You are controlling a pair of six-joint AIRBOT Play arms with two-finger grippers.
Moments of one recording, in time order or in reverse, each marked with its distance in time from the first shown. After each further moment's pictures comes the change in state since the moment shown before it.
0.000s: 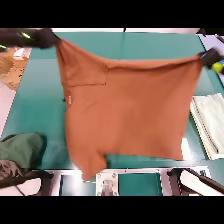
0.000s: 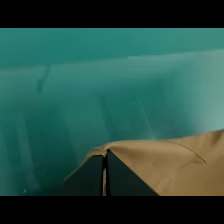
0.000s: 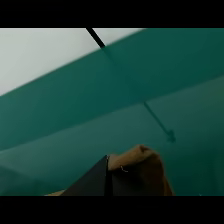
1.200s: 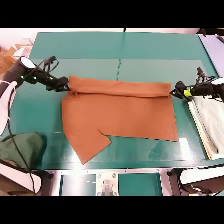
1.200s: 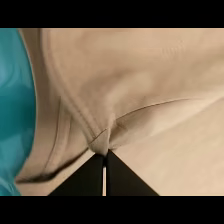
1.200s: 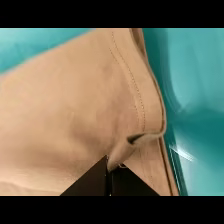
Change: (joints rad) left arm 0.075 -0.341 -0.133 0.093 -0.212 -0.004; right arm -0.033 -0.460 0.096 -0.291 0.319 0.190
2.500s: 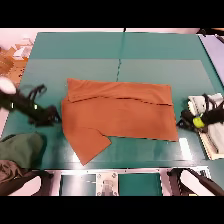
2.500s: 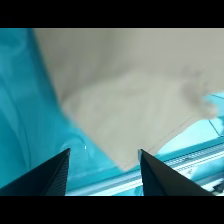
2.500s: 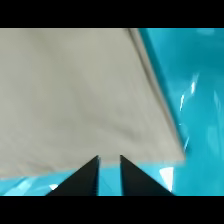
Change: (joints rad) left arm 0.063 0.609 -0.620 0.143 -0.278 -0.212; right arm -0.027 0.630 -0.500 -0.388 0.333 0.364
